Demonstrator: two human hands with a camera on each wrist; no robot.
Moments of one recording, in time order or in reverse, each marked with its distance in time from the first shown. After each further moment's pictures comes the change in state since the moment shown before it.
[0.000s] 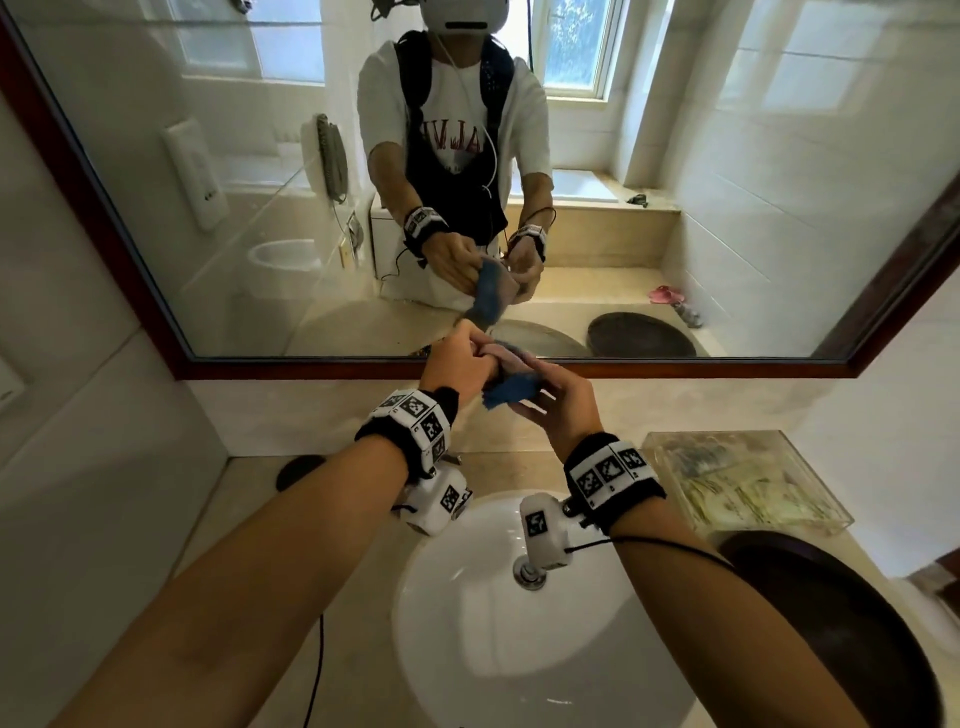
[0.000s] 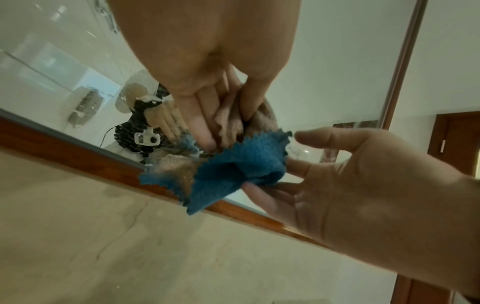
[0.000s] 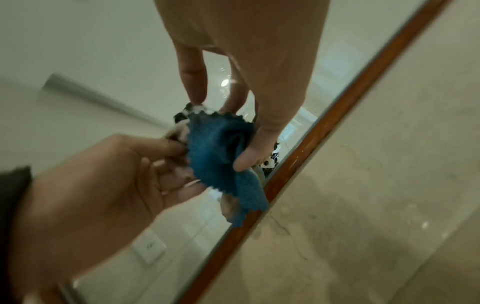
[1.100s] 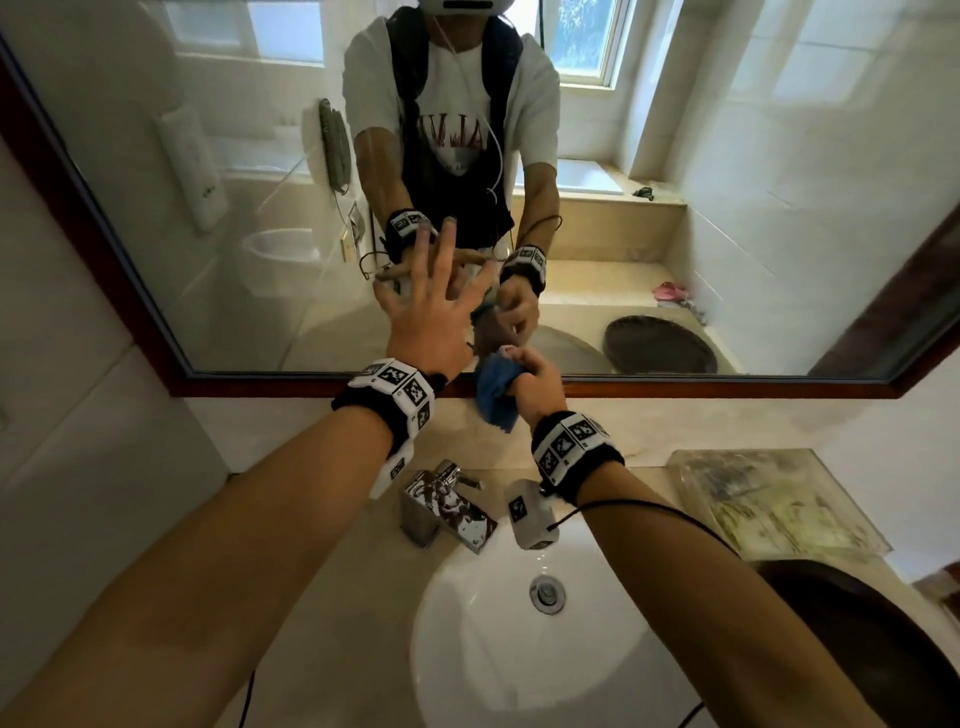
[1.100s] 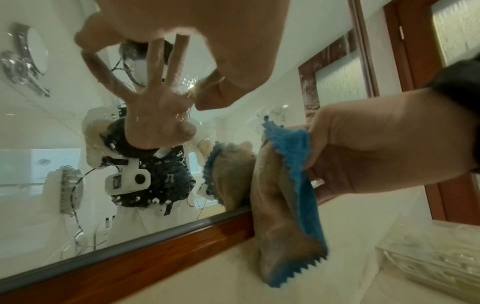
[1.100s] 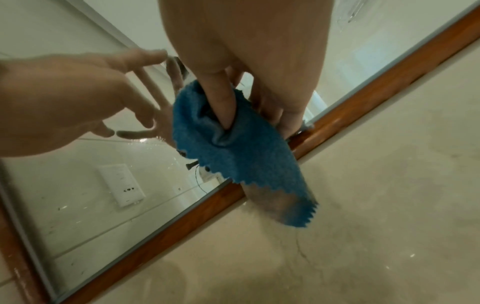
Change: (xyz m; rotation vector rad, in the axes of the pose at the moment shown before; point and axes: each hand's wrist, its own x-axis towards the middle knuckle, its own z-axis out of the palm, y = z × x) left_hand 0.072 -0.025 -0.056 0.933 0.211 0.373; right_hand 0.076 0.023 0.064 -0.543 0.068 -0.184
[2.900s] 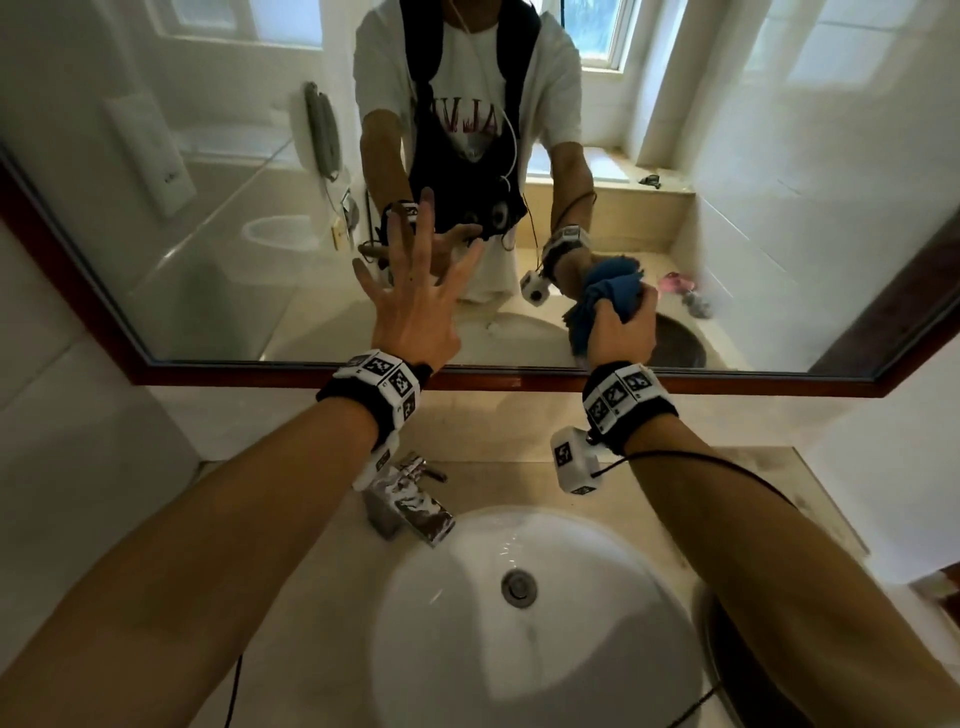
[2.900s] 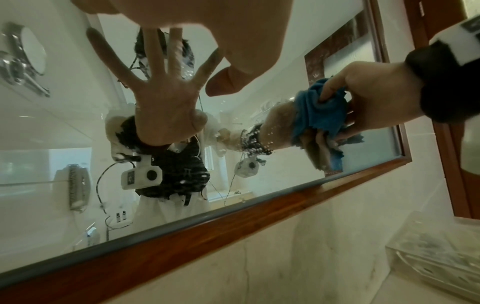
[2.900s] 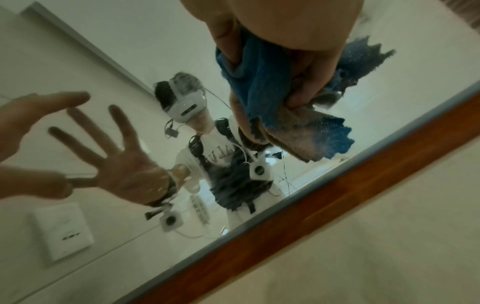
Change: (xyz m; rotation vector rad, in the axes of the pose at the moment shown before) left_hand 0.012 0.045 0.004 0.041 0.019 -0.093; right_hand 0.037 -0.035 -0.115 0.056 0.559 -0.057
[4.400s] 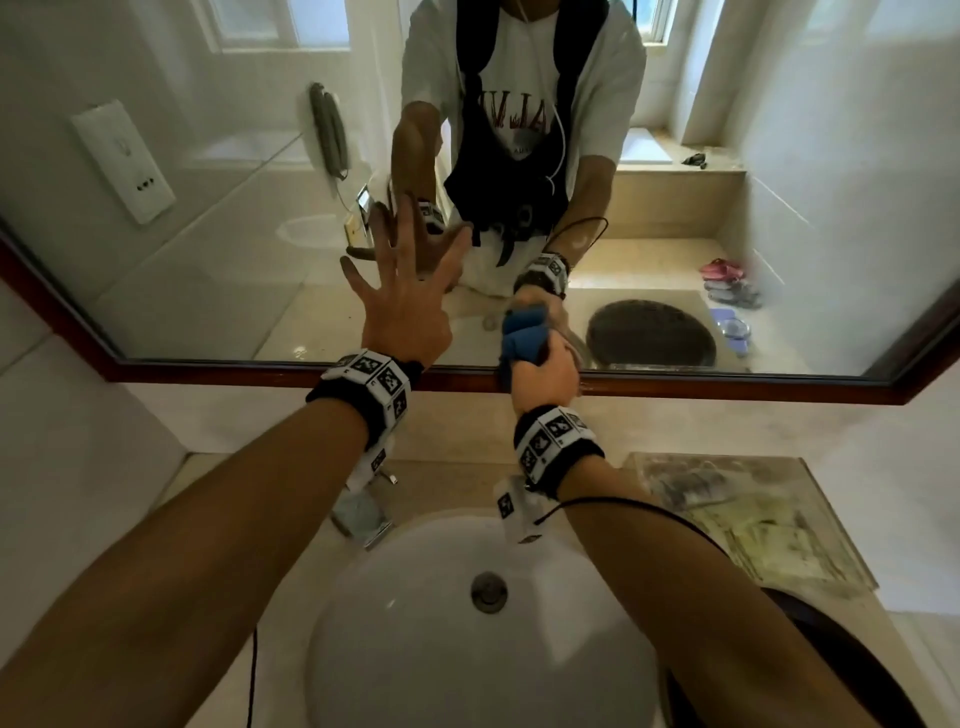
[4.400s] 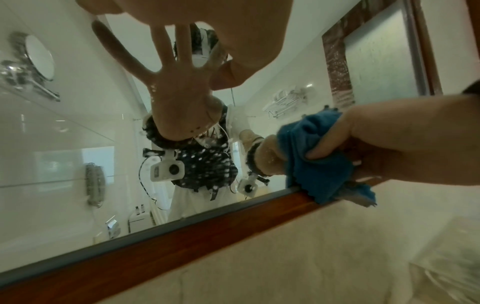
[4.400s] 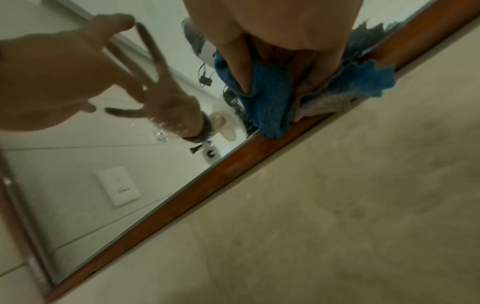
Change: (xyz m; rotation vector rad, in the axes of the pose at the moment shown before) left_hand 0.018 0.080 0.019 0.090 0.096 -0.066; right_hand 0.004 0.059 -0.013 -0.243 -0.344 0.054
